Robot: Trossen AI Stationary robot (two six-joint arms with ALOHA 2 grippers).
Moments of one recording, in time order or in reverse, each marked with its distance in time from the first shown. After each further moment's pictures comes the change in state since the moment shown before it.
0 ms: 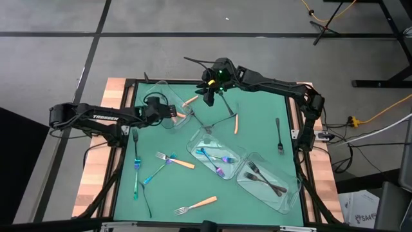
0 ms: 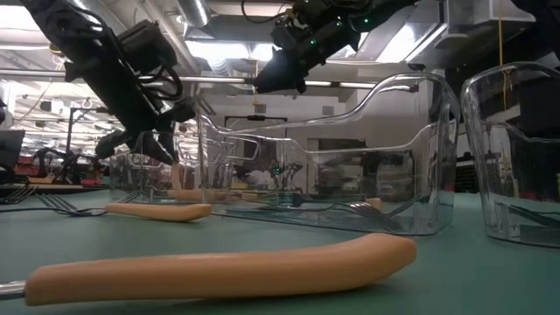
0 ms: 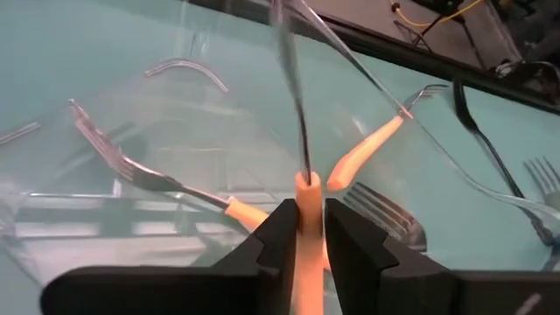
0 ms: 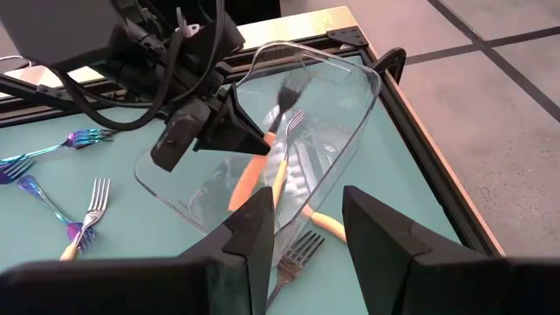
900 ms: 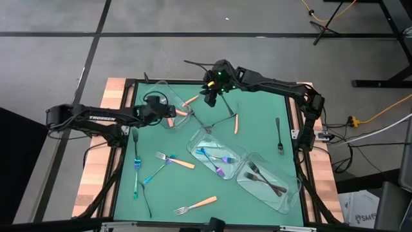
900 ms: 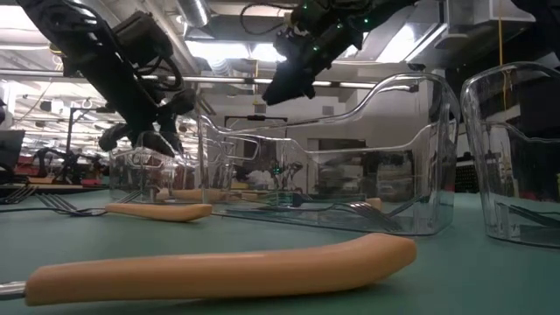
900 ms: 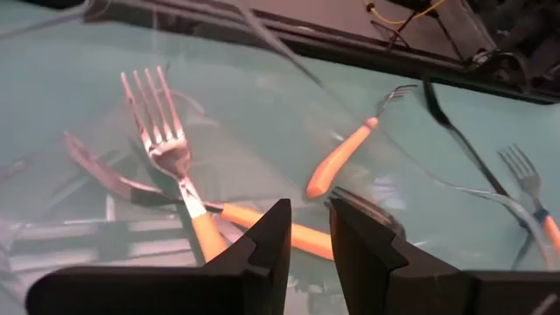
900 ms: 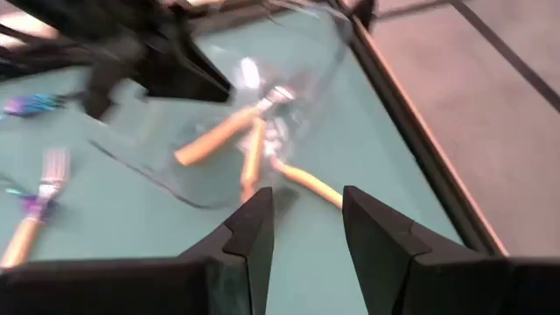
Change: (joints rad) left arm -0.004 -0.063 0.000 0.008 0.005 0.124; right arm 0.000 0.000 0.000 -0.122 0.114 0.000
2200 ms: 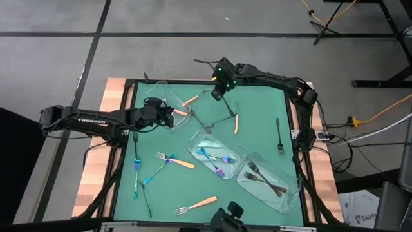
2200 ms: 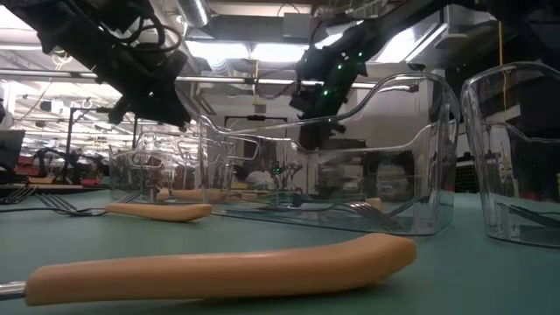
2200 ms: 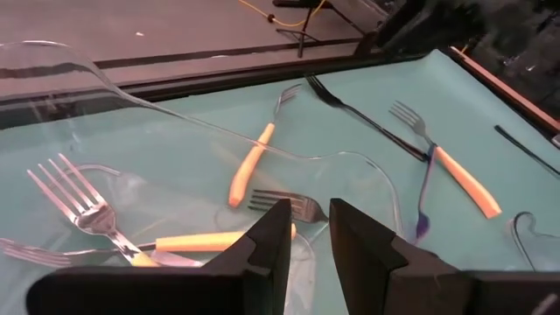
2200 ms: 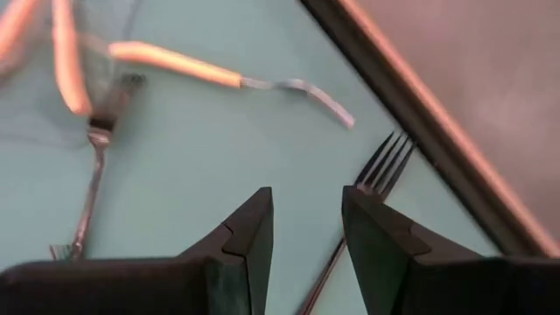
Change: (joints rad) left arm -0.152 -0.177 0.000 0.013 0.005 0.333; right arm -0.144 0.117 0.001 -0.231 0.103 0.114
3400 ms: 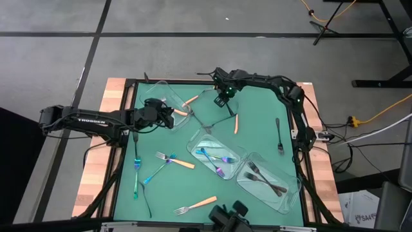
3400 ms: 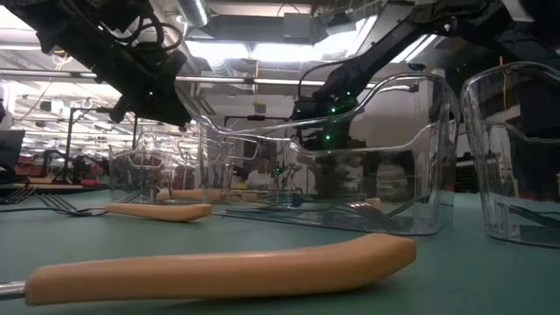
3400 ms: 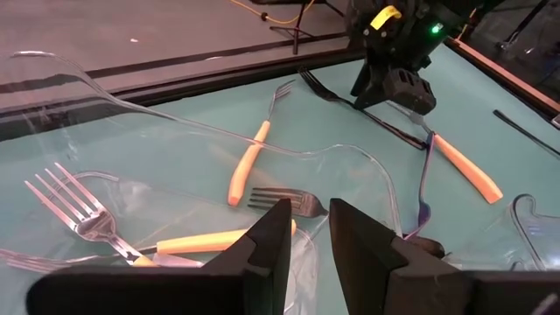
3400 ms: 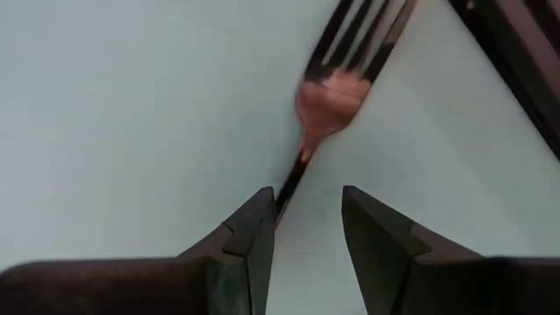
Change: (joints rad) left arm -0.007 0.000 0.000 -0.001 0.005 0.050; right arm -0.029 0.198 0.000 -0.108 0.107 0.027
